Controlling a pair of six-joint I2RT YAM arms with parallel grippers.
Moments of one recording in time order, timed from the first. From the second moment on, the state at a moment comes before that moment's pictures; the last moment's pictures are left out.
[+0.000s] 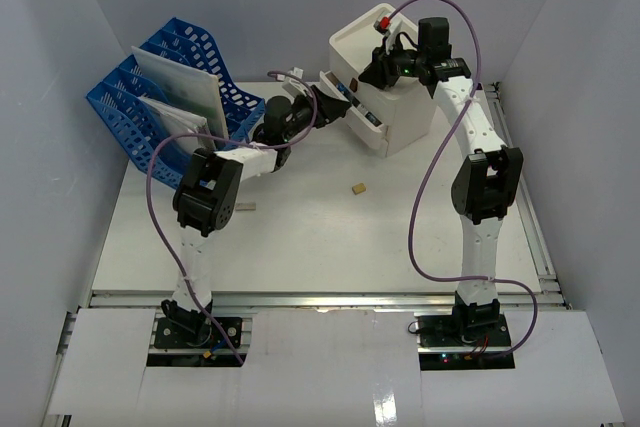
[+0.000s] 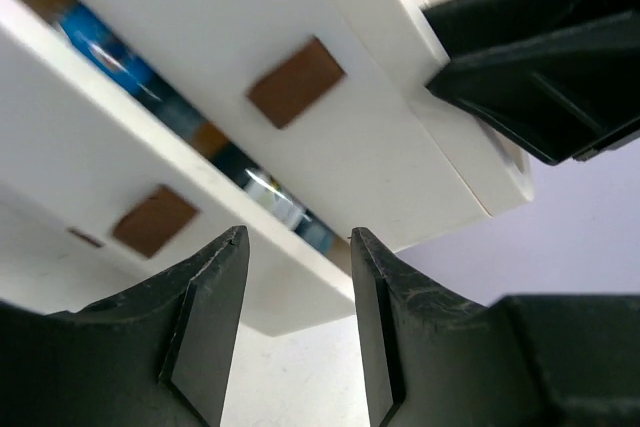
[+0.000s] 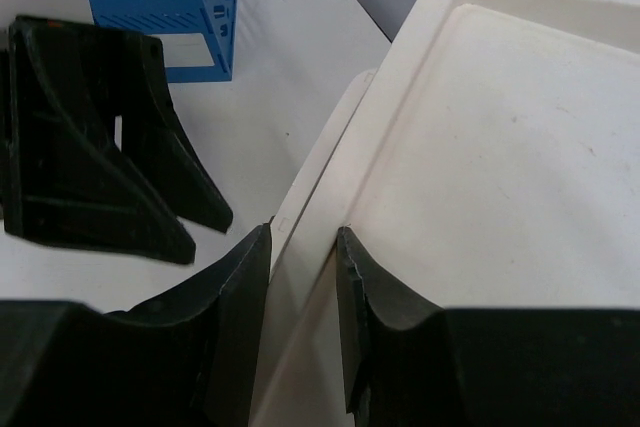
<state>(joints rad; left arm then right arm) -0.44 2.19 1.47 0.81 0.40 -0.89 0.23 2.20 2.23 -0.49 -0.80 -0.37</state>
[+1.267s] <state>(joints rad) -0.42 2.13 1.28 0.66 0.35 -0.74 0.33 2.19 2.25 -0.67 -0.92 -0.45</state>
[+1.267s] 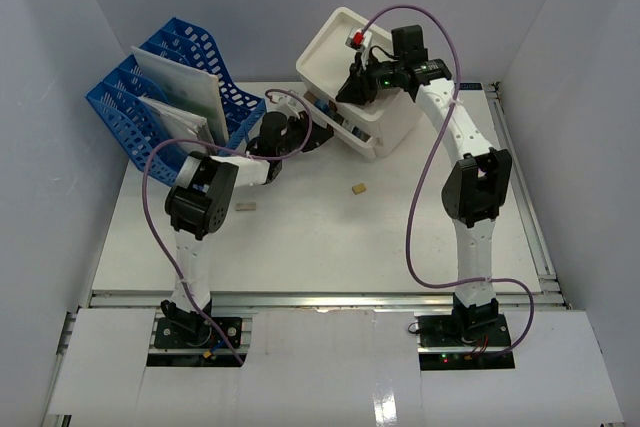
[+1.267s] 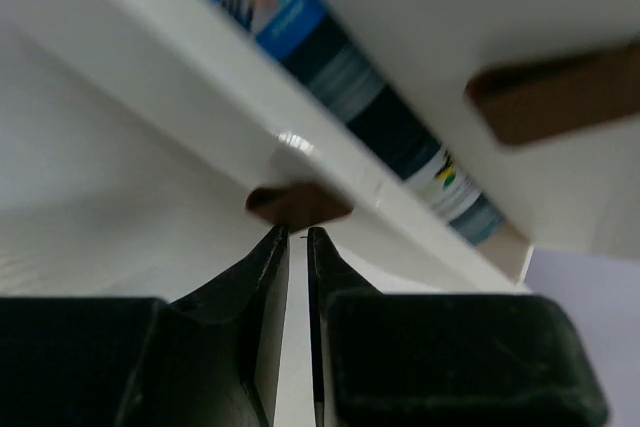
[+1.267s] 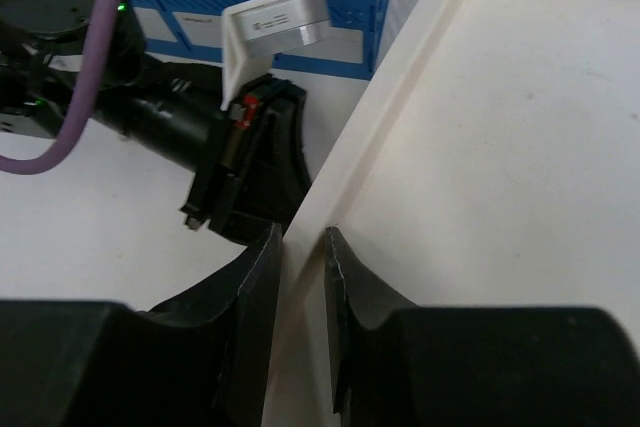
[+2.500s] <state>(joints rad) -0.42 2.29 1.52 0.72 0.32 -0.73 0.24 2.17 2.22 -0.52 -0.71 -0.39</state>
